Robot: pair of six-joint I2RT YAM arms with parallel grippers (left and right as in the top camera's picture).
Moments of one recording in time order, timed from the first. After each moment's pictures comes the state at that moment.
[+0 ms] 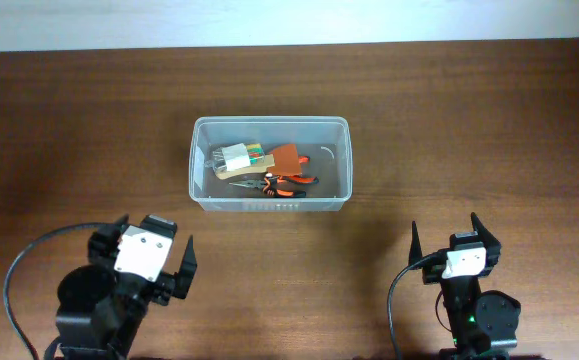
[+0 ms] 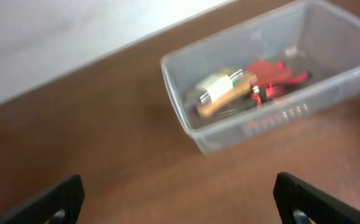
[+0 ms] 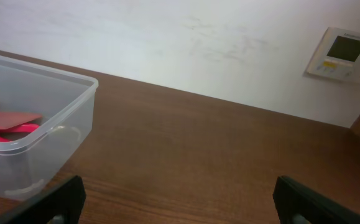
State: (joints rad) left arm -0.09 0.46 0.74 -0.78 0.06 0.32; right arm 0.03 0.01 0.01 -0.07 -0.02 -0.21
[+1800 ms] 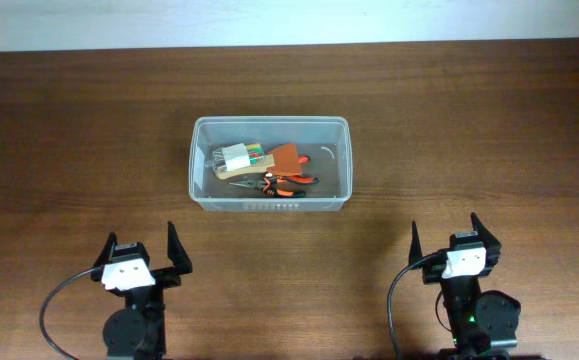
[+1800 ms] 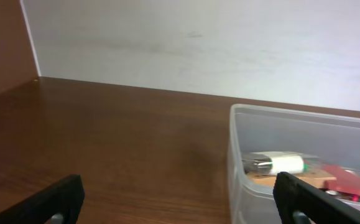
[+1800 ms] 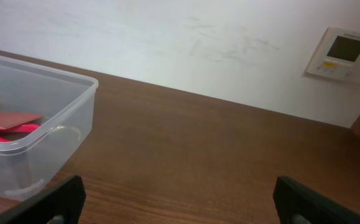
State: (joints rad) left arm -0.07 0.01 0.01 -0.06 -0.22 -0.09; right arm 0.03 0.01 0.01 -0.07 -0.02 -0.21
